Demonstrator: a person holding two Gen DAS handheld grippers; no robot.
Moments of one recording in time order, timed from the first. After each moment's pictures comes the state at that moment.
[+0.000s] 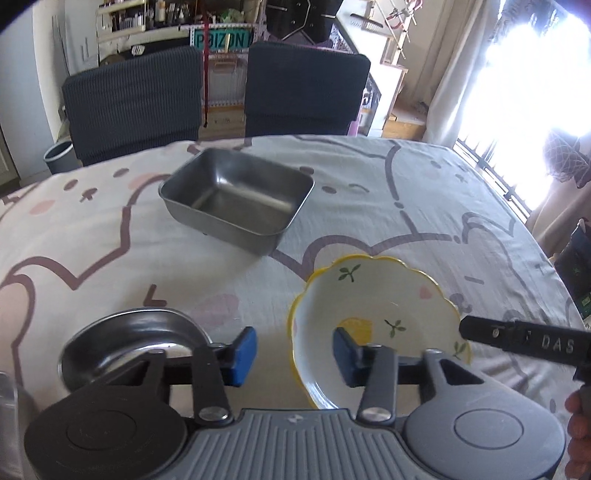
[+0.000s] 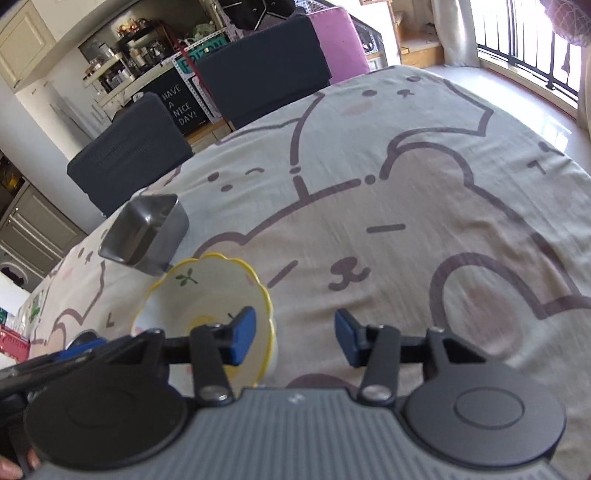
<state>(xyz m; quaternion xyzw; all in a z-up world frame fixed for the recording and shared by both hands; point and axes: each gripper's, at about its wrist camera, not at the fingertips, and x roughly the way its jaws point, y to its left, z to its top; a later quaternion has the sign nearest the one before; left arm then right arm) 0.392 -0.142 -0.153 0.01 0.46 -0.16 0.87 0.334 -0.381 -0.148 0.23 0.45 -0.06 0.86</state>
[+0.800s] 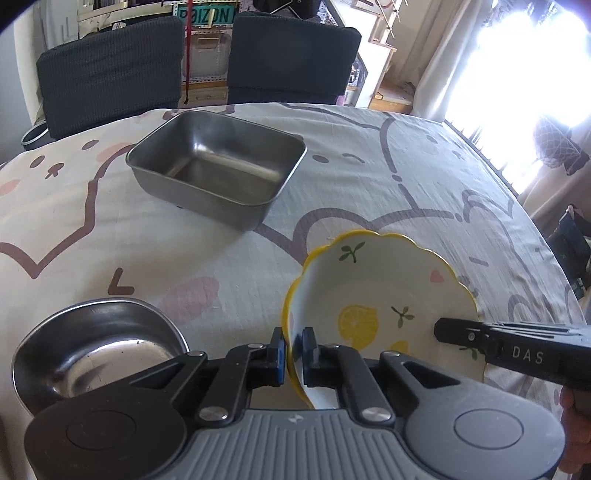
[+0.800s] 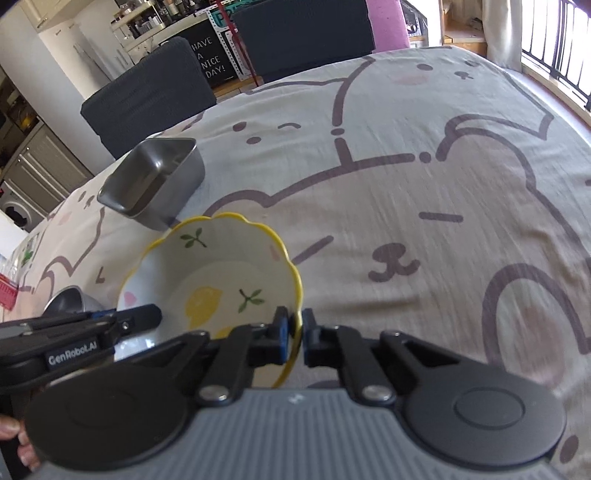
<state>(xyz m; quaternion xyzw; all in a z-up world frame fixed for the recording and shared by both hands) 0.410 -0.146 -0.182 0.00 0.49 -0.19 0.85 0.370 -0.356 -0.175 0.17 0.50 -0.01 0.85</state>
